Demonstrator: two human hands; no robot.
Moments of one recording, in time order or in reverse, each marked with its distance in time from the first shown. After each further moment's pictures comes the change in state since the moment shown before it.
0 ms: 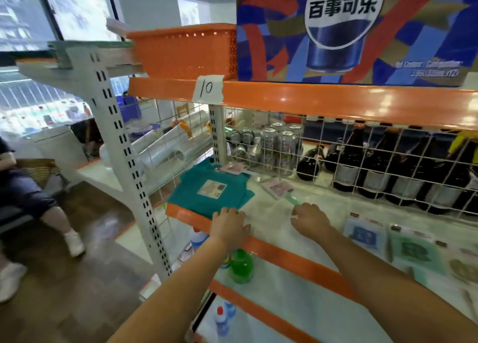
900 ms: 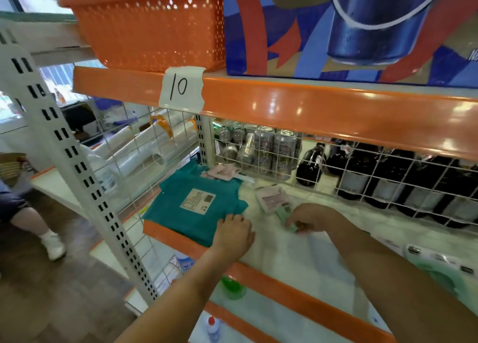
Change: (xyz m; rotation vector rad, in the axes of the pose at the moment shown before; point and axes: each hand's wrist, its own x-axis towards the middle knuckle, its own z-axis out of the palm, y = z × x) left_hand 0.080 0.009 0.028 0.049 -0.007 0.087; right_hand 0.093 0.011 -0.018 0.832 -0.479 0.381
